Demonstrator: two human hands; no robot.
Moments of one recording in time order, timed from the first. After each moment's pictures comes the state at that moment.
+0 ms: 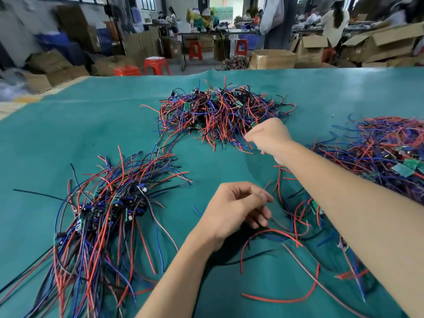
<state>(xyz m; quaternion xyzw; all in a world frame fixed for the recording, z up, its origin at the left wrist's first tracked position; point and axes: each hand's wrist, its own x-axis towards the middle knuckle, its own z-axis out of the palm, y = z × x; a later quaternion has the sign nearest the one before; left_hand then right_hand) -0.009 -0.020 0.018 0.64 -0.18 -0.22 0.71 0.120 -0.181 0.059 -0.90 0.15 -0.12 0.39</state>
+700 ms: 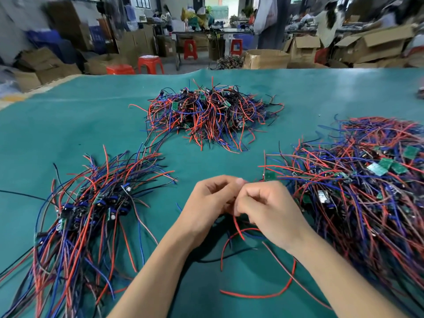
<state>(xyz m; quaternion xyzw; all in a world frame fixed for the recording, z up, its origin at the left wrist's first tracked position) -0.005 -0.019 0.013 0.62 -0.17 -0.17 0.75 -0.054 -0.157 0.038 -0.84 -0.06 -0.08 0.53</state>
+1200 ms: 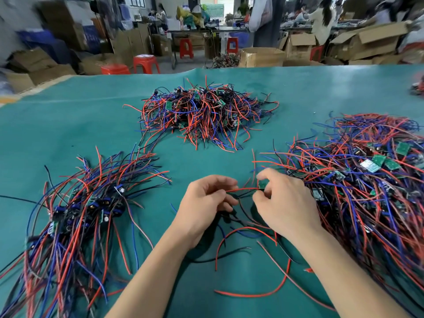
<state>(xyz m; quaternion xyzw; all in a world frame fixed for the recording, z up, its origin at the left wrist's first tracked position) -0.003 -0.022 0.008 0.66 -0.11 -0.13 0.73 -0.047 -0.183 0.030 -0.96 0.12 -0.14 0.21</state>
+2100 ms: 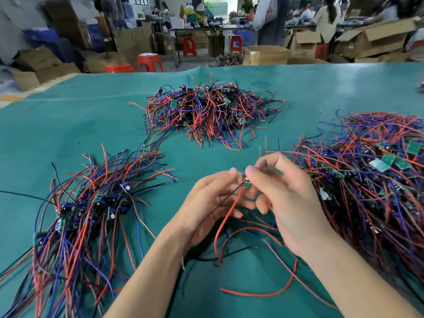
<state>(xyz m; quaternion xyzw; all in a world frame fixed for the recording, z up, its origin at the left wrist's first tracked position) -0.004 -0.013 0.023 0.55 -0.16 -0.27 0.78 -0.063 -0.155 0.052 -0.61 -0.02 -0.13 0.78</state>
